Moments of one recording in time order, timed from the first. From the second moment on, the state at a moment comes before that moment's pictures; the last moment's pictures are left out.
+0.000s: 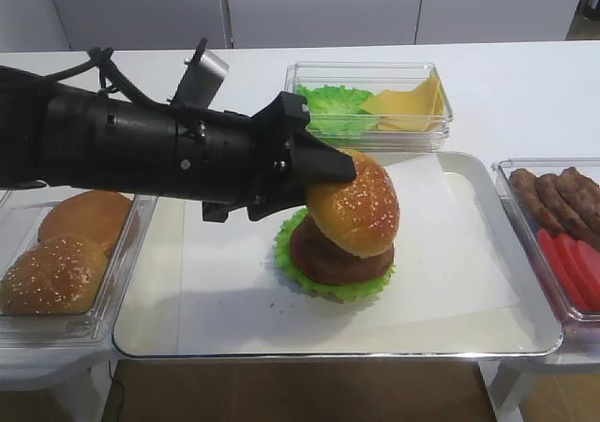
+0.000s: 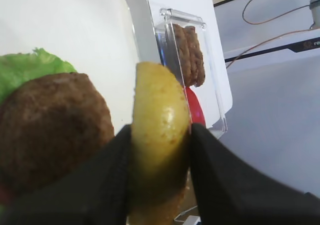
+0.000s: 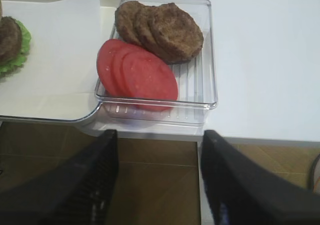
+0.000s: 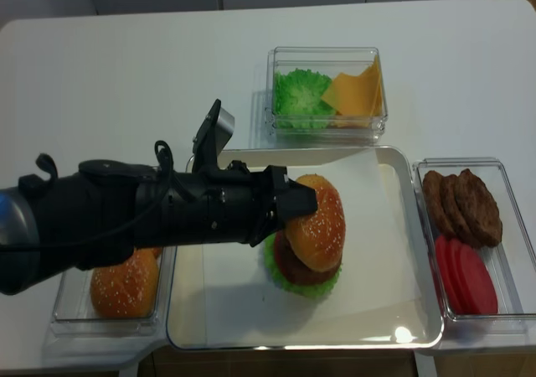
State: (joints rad) left arm -0.52 1.56 -0.85 -1.75 0.68 0.89; right arm 0.14 -0.02 -0.47 0.01 1.15 0.01
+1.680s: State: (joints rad) left arm -0.52 1.62 -0.85 -1.75 0.67 0.90; right arm 0.14 -0.02 -0.47 0.01 1.15 0.01
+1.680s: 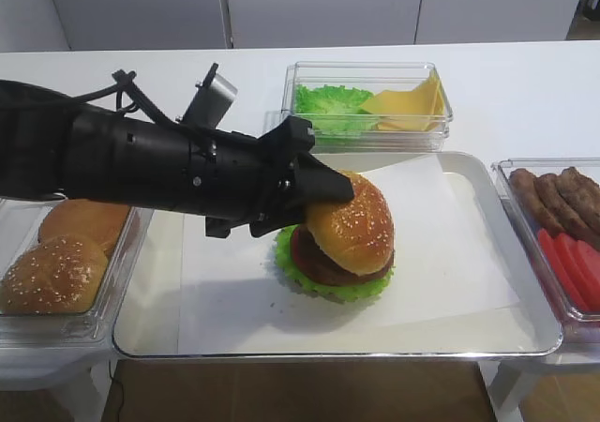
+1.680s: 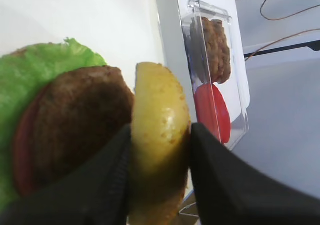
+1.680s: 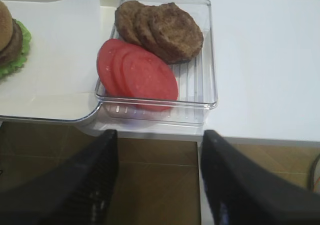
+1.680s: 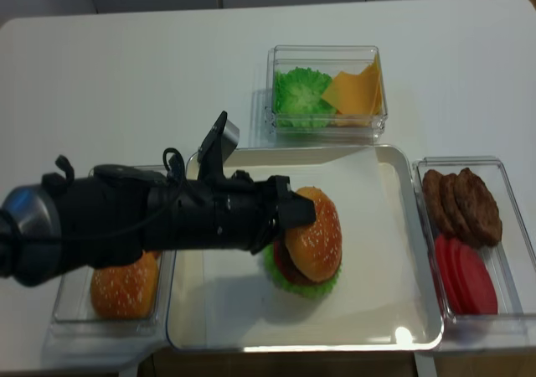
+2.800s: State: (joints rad) left arm -0.52 1.67 -0.86 -1.75 0.72 0.92; right arm 0.14 -0.02 -0.47 0.01 1.15 0.02
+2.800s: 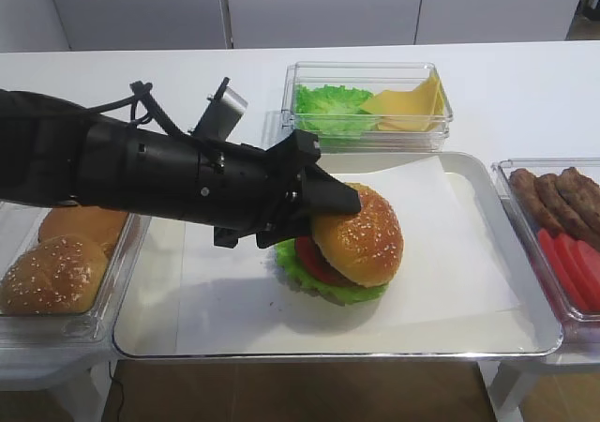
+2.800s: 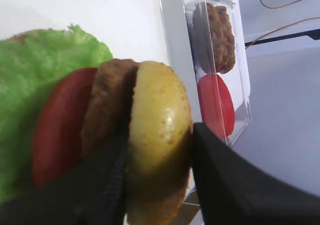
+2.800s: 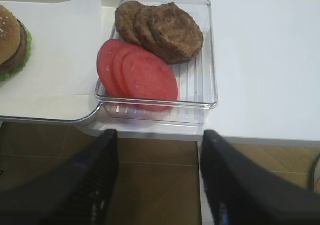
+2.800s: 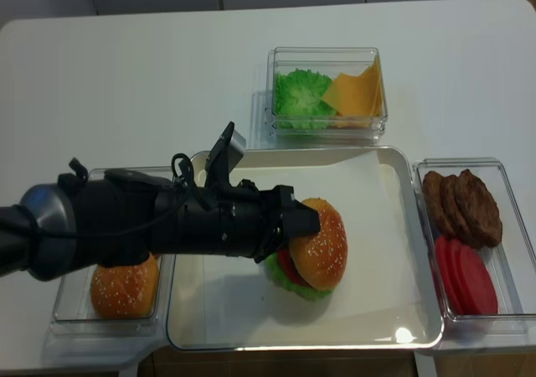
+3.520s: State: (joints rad) left arm -0.47 1.67 -0.86 -1.75 0.77 0.93; right arm 0.14 -0.02 -0.47 0.01 1.15 0.02
